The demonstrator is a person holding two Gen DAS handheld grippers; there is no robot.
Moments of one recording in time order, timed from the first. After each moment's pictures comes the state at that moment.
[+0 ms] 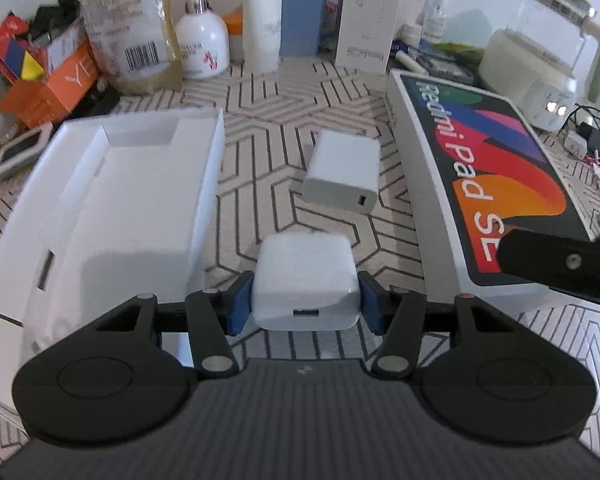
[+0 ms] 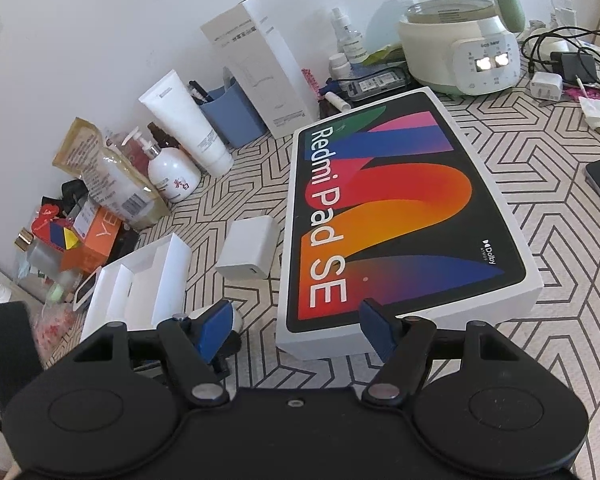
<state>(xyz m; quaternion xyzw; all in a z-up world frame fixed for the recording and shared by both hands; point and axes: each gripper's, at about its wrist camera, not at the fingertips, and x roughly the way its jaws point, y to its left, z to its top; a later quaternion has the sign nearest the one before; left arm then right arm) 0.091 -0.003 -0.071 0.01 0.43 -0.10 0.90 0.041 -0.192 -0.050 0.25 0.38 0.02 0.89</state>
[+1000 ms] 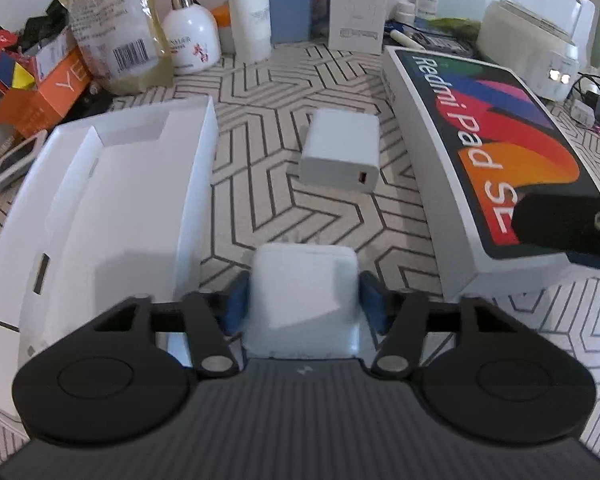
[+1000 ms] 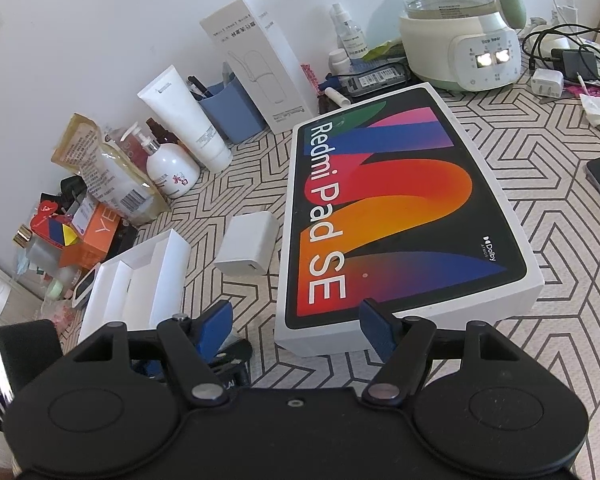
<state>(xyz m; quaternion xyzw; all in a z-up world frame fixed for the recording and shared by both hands) 0.095 -0.012 -0.088 0.04 0.44 -0.11 0.89 0.042 -0.194 -0.052 0.25 0.38 0.02 0.89</state>
